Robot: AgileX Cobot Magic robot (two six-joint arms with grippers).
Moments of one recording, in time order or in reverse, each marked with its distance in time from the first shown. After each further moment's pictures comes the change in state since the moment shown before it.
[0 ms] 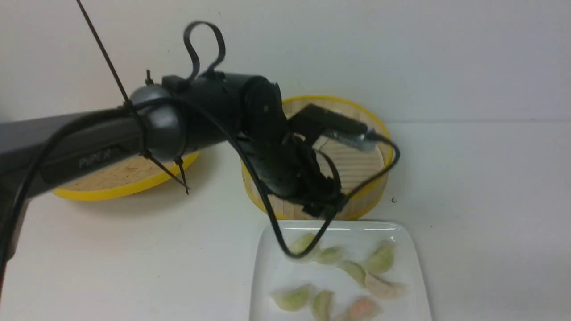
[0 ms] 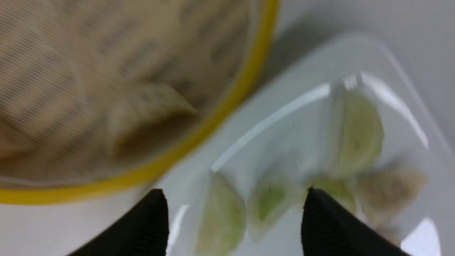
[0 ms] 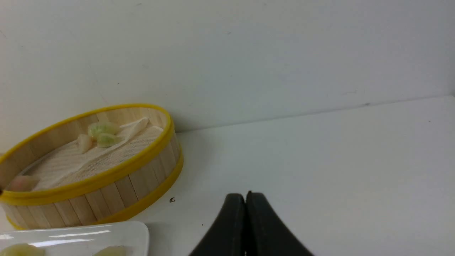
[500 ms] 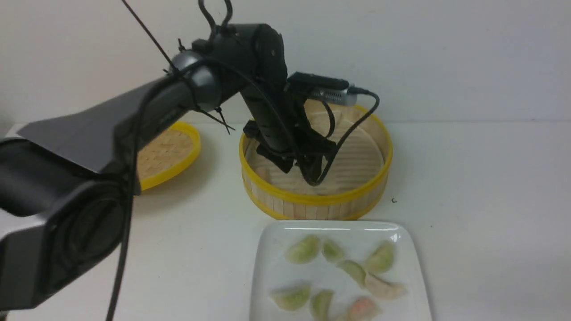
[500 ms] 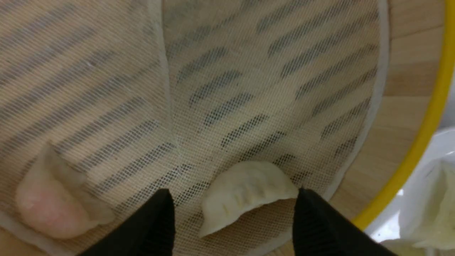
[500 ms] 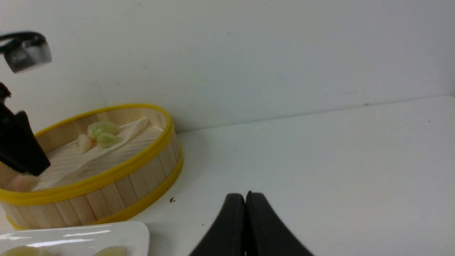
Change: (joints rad) right arm 0.000 0.000 0.000 0.000 0.000 0.000; left arm 0.091 0.390 -0.529 0.020 0.372 -0.021
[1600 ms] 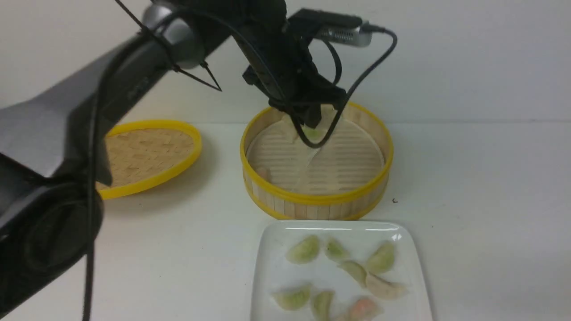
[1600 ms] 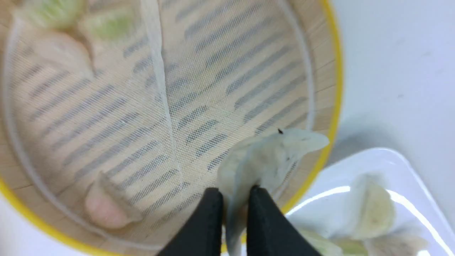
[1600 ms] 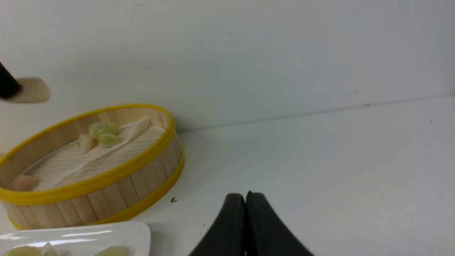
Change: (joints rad) right arm 0.000 0.000 0.000 0.000 0.000 0.000; left arm -0.015 -0.177 -0.110 0.034 0.062 -0.005
